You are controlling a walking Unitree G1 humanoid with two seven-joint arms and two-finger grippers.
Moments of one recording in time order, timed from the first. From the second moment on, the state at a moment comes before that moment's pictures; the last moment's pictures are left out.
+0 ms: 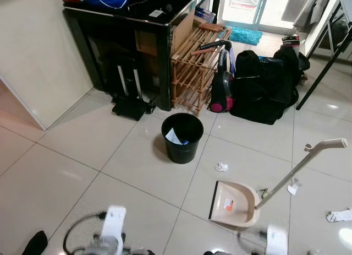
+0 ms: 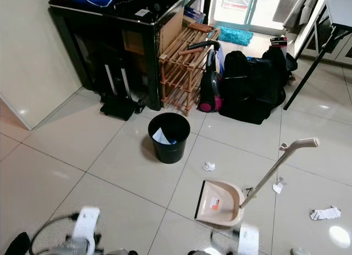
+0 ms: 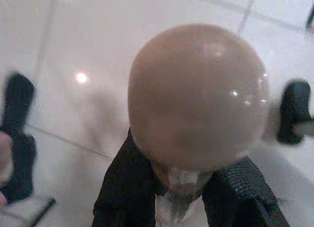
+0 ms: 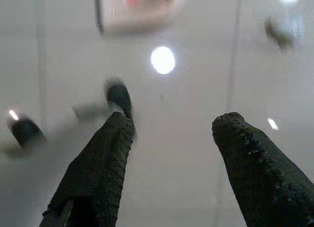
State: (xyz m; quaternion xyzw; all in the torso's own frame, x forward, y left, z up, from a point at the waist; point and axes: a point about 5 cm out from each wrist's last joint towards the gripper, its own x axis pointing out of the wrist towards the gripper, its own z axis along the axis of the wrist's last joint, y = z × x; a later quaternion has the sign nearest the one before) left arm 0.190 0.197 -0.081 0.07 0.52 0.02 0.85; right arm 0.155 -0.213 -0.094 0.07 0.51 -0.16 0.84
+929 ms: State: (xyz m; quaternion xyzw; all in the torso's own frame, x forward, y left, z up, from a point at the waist) left arm 0.308 0.144 0.143 0.14 0.04 -0.22 0.97; right arm 0.233 -0.195 0.114 0.08 0.00 -0.12 0.99
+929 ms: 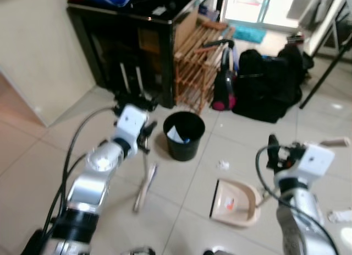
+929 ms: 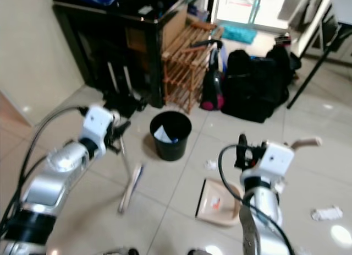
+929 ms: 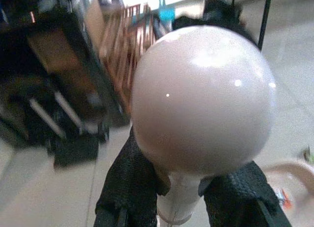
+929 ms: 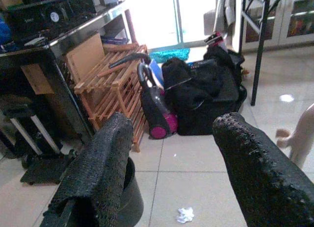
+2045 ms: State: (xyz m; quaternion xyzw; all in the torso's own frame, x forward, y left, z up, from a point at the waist) left arm 0.304 0.127 0.147 0.09 0.00 -0.16 0.98; right arm 0.228 -0.198 0.108 0.01 0.10 -0.20 0.97
